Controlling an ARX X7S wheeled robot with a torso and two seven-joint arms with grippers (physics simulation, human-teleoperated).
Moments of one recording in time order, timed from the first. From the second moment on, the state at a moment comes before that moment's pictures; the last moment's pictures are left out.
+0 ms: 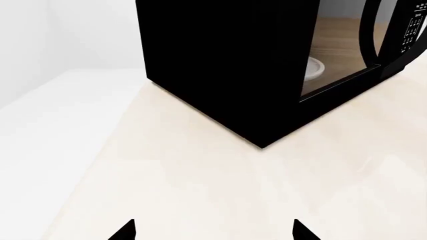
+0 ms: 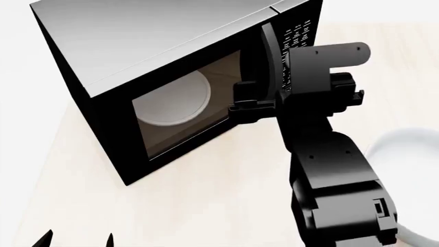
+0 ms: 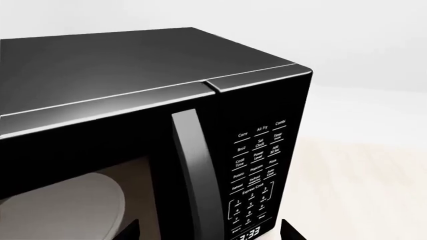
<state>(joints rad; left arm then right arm) -0.02 -0.21 0.26 0.00 -0.20 0.04 -0.23 0.98 0.20 -0.29 0.43 0.35 0.50 0.05</state>
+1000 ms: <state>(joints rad) -0.03 -0.23 0.28 -0.01 -0.22 0.04 -0.24 1.03 0.17 -0.31 0.61 0.33 0.41 0.04</state>
